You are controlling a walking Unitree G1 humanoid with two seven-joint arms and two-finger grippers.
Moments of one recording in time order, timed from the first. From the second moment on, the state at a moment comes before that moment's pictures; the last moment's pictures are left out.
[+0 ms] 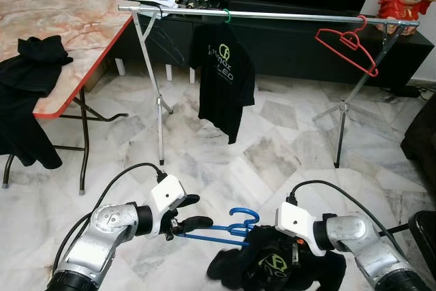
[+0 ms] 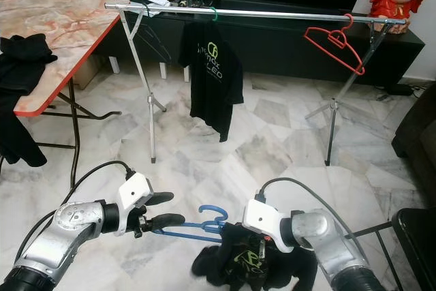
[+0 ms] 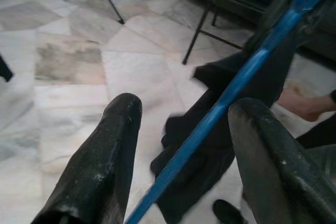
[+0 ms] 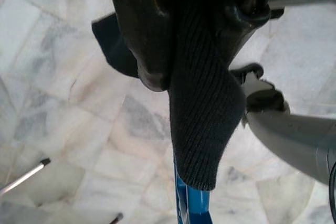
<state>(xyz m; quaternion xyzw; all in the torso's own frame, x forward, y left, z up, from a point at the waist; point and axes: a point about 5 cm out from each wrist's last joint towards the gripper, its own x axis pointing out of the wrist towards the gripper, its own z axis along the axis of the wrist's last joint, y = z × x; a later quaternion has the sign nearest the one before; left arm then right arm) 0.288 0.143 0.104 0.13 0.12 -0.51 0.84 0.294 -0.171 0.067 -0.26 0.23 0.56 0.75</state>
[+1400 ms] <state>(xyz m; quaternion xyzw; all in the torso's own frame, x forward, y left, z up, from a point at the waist) 0.279 0.122 0.096 0.14 0.18 -0.58 0.78 0.294 -0.139 0.085 -0.24 0.17 0.64 0.71</state>
